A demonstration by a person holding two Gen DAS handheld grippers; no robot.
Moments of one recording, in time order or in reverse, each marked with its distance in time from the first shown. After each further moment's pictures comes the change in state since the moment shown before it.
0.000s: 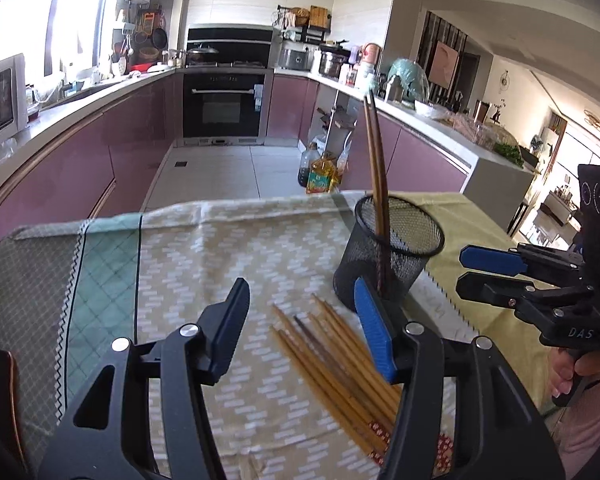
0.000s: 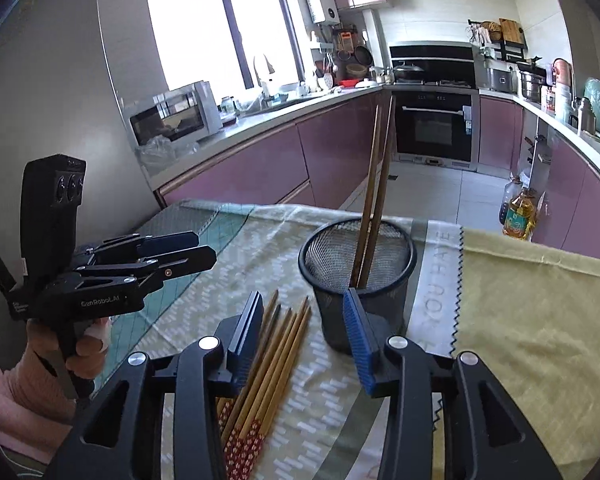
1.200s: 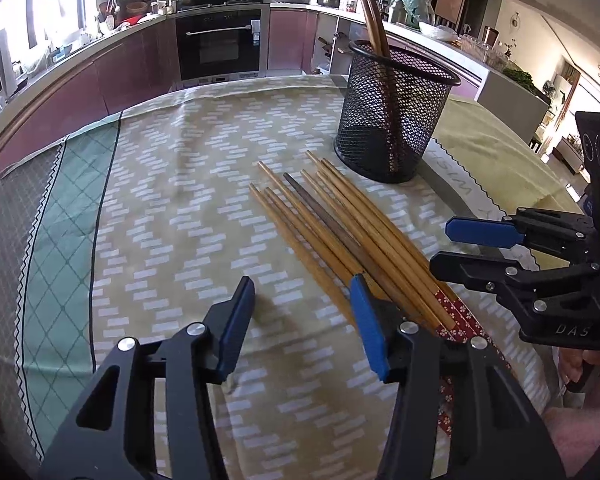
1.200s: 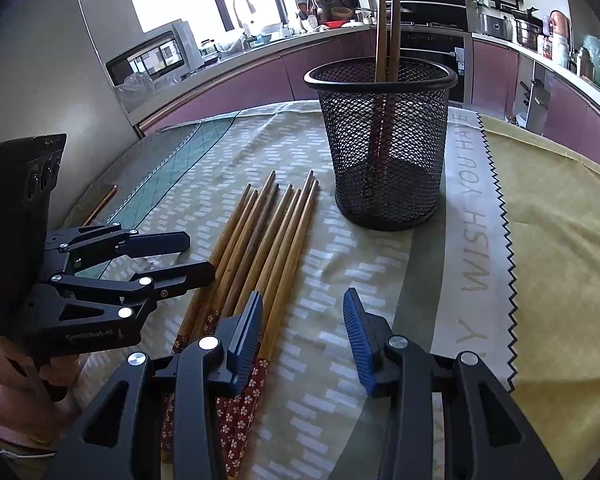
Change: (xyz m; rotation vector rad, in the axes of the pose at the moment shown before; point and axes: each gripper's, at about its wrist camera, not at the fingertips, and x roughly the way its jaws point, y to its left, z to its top) left arm 0.043 -0.018 -0.078 0.048 0.227 0.045; right arm 0.048 0.012 -0.070 0.057 0.179 -0.036
